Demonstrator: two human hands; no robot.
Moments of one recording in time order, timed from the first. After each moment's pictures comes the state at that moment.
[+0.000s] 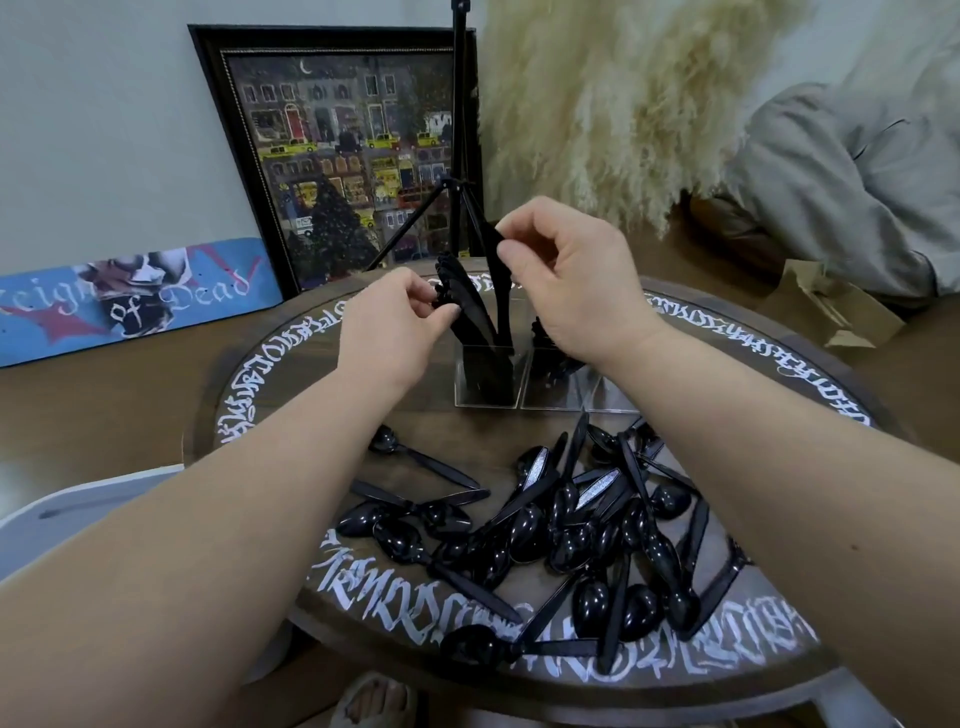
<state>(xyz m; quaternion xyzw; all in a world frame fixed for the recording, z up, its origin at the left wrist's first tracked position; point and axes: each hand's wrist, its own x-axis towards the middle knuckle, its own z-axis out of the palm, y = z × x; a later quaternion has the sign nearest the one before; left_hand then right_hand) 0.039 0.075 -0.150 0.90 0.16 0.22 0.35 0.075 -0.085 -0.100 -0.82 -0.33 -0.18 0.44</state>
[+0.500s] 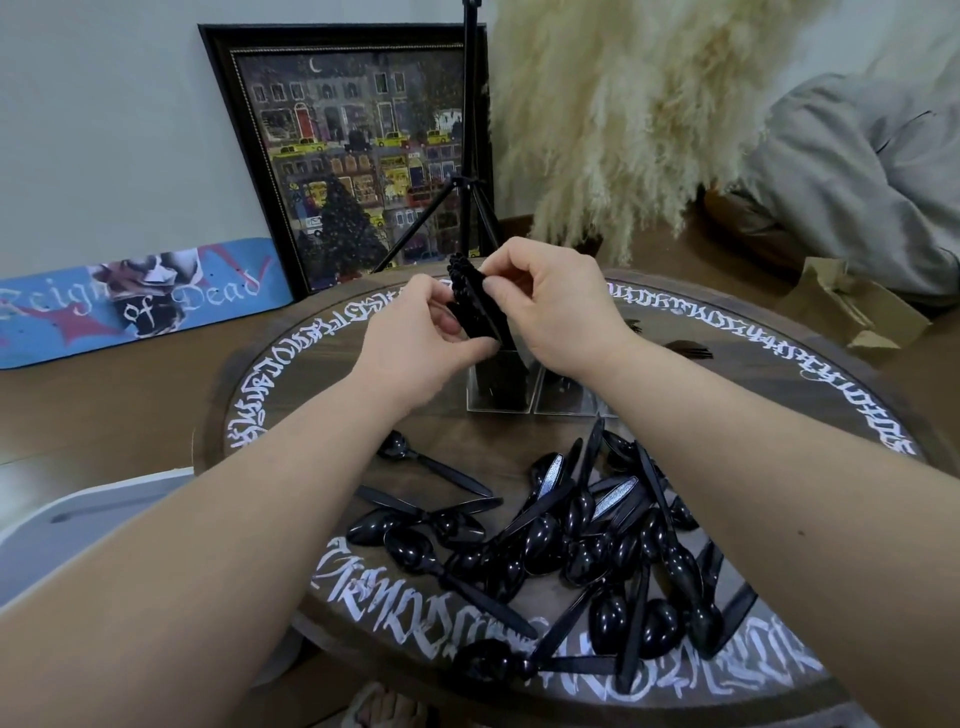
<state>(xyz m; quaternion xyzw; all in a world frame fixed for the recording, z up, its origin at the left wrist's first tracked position) 0.037 0.077 -0.154 0.90 0.10 0.15 0.40 0.085 -0.066 -0.121 -0.85 -0.33 -0.11 0.40</state>
